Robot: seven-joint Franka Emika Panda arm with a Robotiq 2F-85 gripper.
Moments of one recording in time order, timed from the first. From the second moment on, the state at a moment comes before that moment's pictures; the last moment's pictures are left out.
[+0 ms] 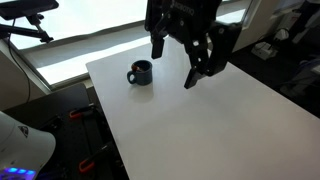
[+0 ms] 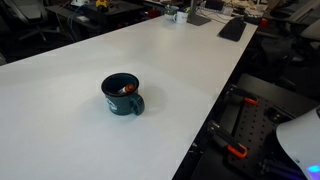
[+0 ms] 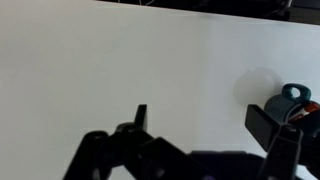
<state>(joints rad) -0.10 -0.25 -0.28 -2.26 -0.10 1.88 -0.43</state>
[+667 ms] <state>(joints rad) -0.10 -0.22 -0.21 -2.28 -0.08 1.92 -0.43</state>
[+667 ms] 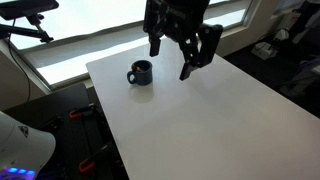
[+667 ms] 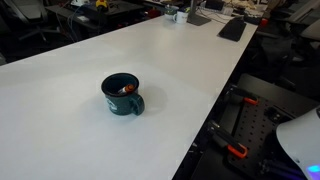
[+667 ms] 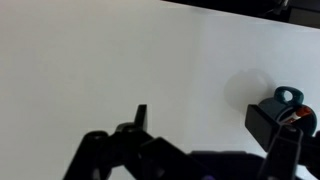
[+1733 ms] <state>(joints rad) 0.04 -0.22 -0.02 -2.22 0.15 1.95 -0.32</state>
